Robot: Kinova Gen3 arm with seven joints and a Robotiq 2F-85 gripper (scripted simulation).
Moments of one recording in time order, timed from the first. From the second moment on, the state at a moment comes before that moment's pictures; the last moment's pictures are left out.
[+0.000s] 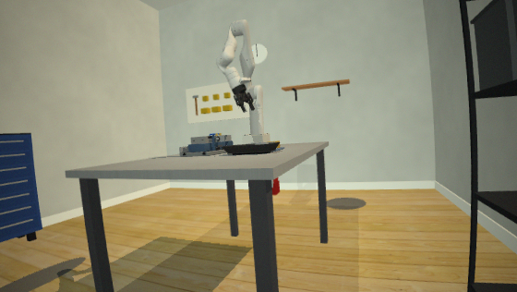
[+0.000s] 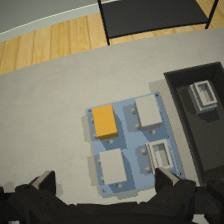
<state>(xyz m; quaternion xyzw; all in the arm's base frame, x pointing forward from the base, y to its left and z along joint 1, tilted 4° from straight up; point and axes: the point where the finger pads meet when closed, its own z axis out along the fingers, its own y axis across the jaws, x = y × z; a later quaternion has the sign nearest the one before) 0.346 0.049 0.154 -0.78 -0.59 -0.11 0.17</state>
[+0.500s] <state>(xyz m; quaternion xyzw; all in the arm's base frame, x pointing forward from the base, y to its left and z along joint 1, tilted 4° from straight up) 0.344 0.044 0.149 -0.78 -0.60 -0.10 0.15</state>
